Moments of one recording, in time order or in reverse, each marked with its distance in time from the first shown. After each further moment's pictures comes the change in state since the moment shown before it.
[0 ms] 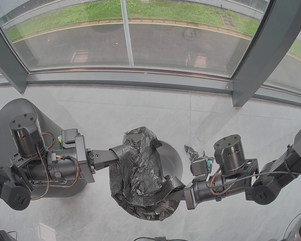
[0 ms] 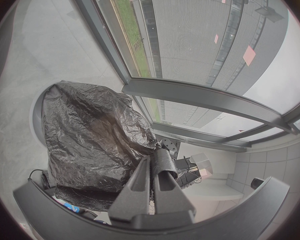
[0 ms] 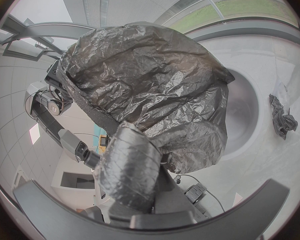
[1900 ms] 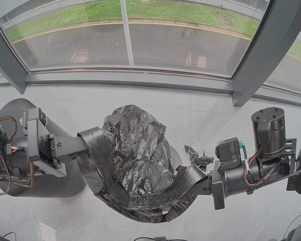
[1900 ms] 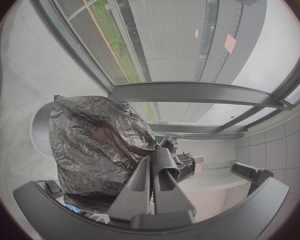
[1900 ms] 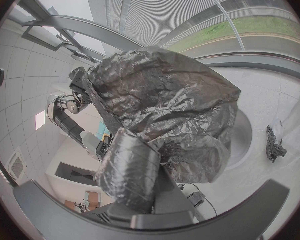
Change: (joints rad) left arm -0.017 -0.335 -0.095 0.340 0.012 0.104; right arm 0.055 -0.344 -0.056 0.282 -0.019 -0.072
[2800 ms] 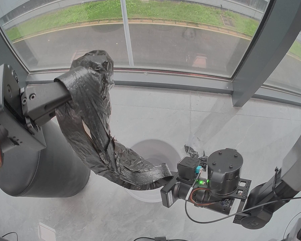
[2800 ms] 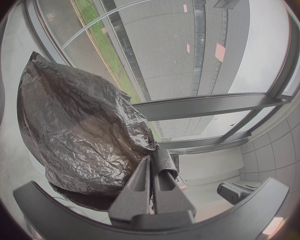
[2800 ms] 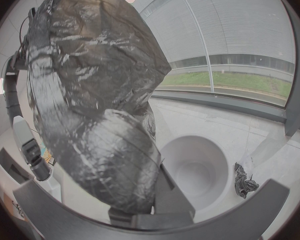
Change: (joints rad) left arm -0.206 -0.126 -0.247 0.257 0.384 0.027; right arm 0.154 0.401 0.119 -0.767 -0.591 -0.176
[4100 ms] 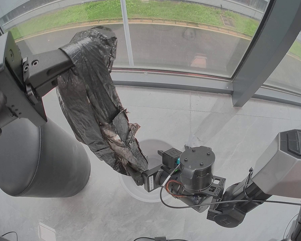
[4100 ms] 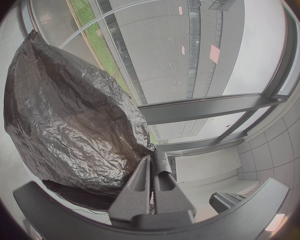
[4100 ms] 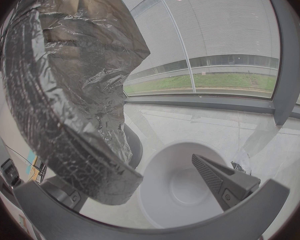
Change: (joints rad) left arm -0.007 0.049 -0.122 0.016 0.002 -0.002; right arm 0.015 0.148 -0.199 0.004 -0.192 0.091
